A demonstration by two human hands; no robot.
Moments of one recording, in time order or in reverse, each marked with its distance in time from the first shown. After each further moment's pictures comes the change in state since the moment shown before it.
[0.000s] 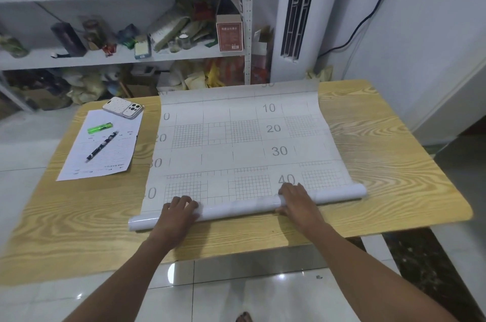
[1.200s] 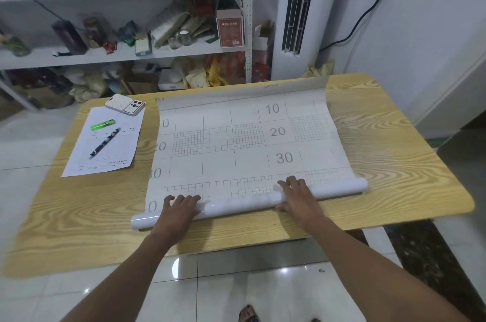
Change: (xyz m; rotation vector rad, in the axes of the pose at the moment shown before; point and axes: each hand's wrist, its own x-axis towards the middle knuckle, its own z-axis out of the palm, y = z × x) left_hand -0.006 0.003 0.001 -0.007 -0.043 -0.015; right_hand -0.001 -0.004 0.007 -0.085 -0.020 0.056
